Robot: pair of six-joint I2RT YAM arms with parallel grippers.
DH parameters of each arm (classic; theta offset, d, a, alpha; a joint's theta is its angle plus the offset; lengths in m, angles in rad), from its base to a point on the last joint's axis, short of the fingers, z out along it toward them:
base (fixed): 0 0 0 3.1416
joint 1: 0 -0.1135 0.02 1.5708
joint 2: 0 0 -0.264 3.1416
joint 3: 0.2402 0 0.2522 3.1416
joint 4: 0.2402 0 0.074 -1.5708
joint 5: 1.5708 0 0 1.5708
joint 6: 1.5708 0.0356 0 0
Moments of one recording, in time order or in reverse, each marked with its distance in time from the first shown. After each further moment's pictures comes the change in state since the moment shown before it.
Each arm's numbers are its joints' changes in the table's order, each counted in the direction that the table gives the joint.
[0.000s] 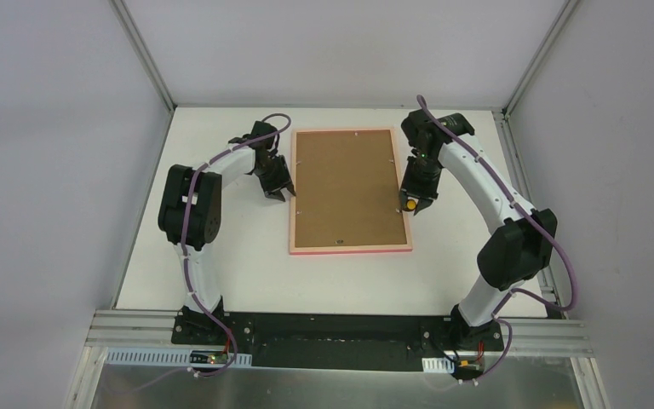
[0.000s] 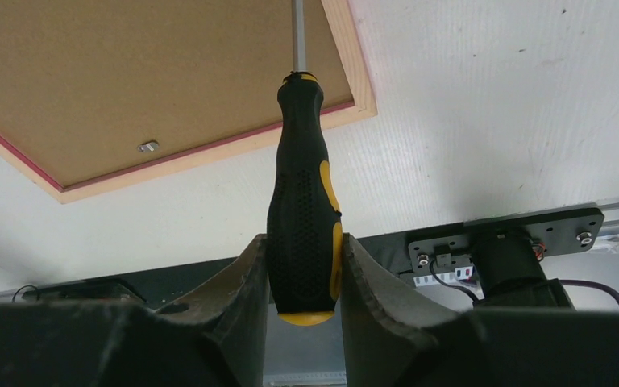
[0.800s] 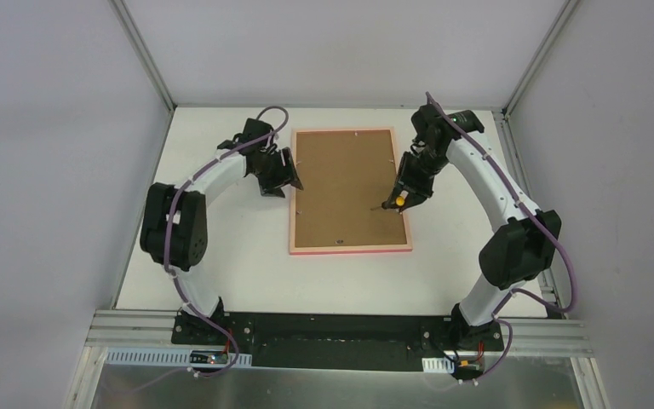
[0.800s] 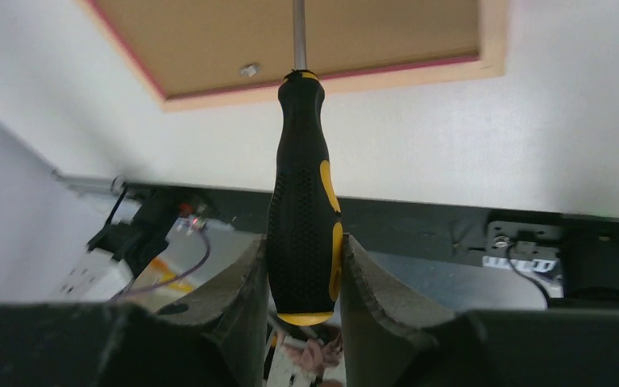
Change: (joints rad) left arm 0.009 -0.165 -0.099 -0.031 0.070 0.031; right arm 0.061 -0.006 -0.001 -0.023 -0.296 -0.036
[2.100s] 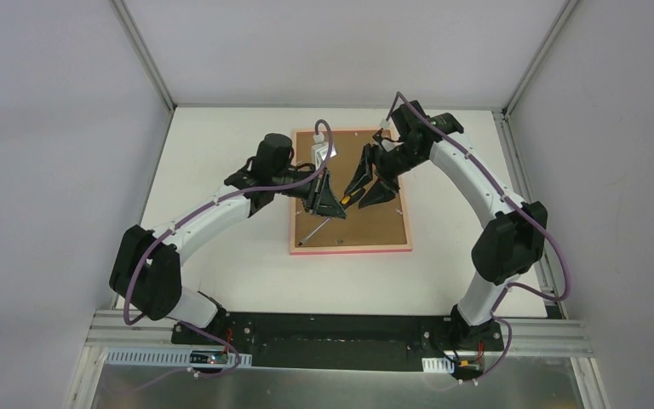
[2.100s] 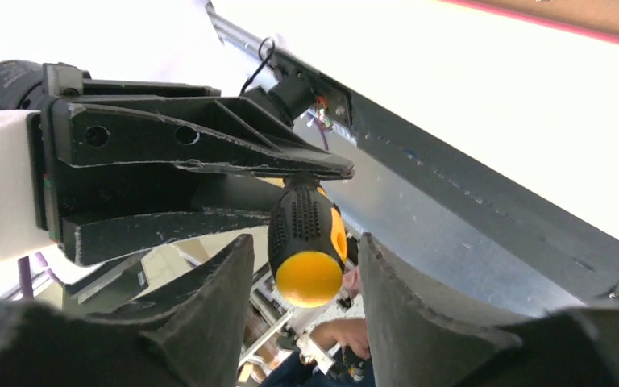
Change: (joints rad) left arm 0.282 -0.374 -0.256 -0.482 0.701 0.282; right arm -0.082 0.060 0.013 -0.193 -0.596 0.004
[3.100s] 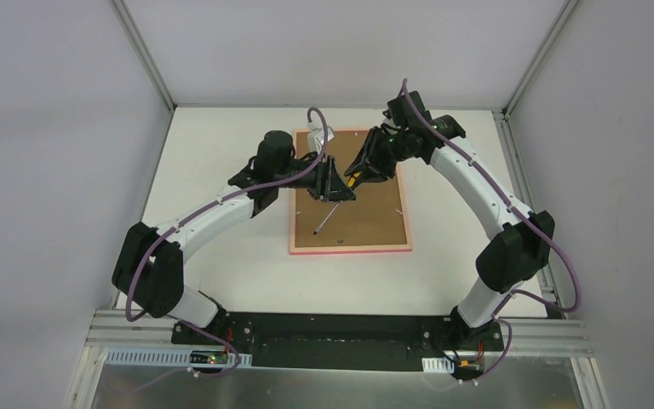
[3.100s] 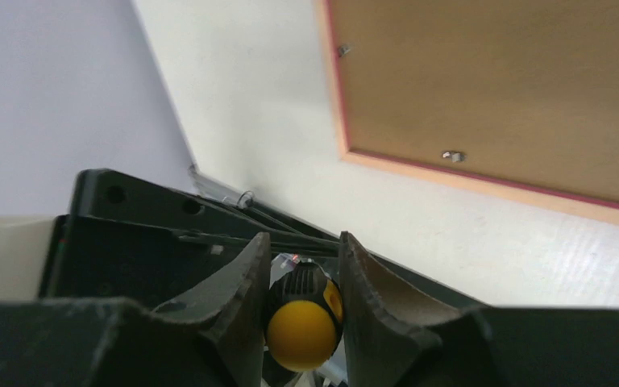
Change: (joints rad) left arm 0.013 0.021 -0.001 -0.215 -0.194 -0.220; right arm -0.049 -0.063 0.003 -0.280 0.379 0.189
